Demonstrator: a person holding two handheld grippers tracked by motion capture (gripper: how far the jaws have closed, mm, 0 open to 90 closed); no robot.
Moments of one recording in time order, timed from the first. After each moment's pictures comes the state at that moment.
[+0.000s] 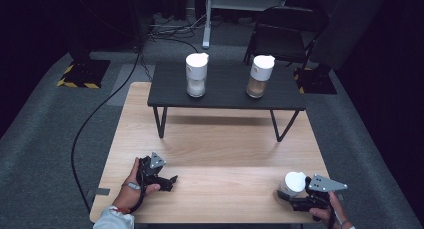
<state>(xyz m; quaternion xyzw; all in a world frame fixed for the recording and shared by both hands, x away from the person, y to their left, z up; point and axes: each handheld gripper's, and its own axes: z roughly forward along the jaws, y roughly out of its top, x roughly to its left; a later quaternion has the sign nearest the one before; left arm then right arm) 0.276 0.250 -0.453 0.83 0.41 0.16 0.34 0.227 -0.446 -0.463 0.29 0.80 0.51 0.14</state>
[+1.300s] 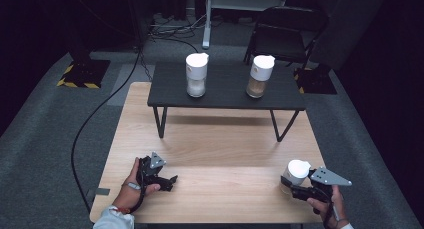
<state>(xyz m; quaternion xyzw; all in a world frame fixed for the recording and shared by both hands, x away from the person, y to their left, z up) 0.276 0.250 -0.454 0.83 0.41 0.16 0.34 0.210 -0.421 -0.441 0.35 0.77 0.49 0.22</state>
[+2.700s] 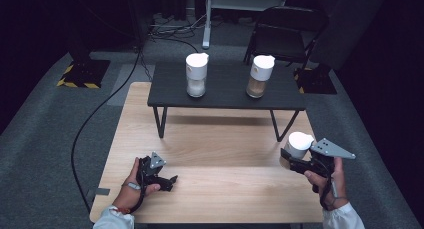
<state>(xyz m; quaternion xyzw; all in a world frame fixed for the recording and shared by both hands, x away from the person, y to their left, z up) 0.276 0.250 -0.453 0.83 0.41 0.16 0.34 0.230 -0.372 -0.354 0.39 0.74 0.47 0.27</state>
